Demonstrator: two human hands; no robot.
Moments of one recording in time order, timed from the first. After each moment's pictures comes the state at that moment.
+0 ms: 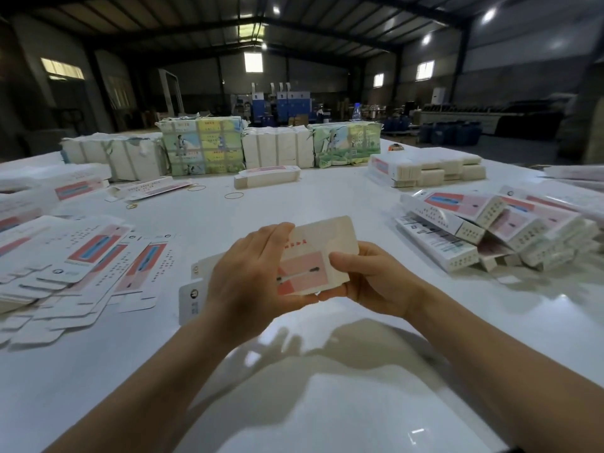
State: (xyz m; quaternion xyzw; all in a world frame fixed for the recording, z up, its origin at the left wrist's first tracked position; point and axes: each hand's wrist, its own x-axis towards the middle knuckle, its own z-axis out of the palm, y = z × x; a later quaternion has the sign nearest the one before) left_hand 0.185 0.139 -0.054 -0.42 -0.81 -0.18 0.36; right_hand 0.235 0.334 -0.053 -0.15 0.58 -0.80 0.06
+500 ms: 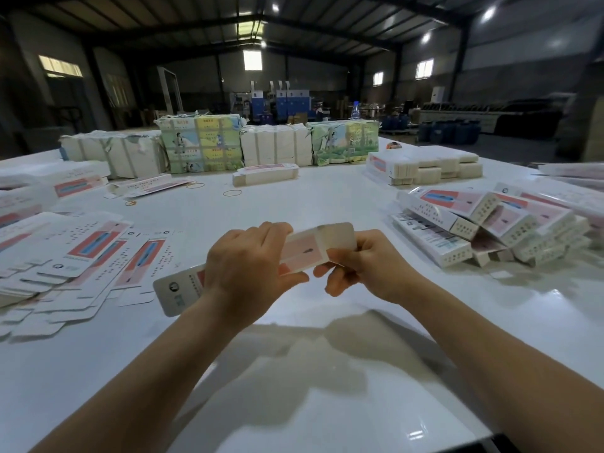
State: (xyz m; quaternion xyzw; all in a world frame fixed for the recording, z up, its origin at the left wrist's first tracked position) left_hand 0.191 0.144 -0.041 -0.39 -0.83 -0.11 0.38; right_hand 0.237 0.338 -0.050 -0.09 0.74 -0.67 -0.09
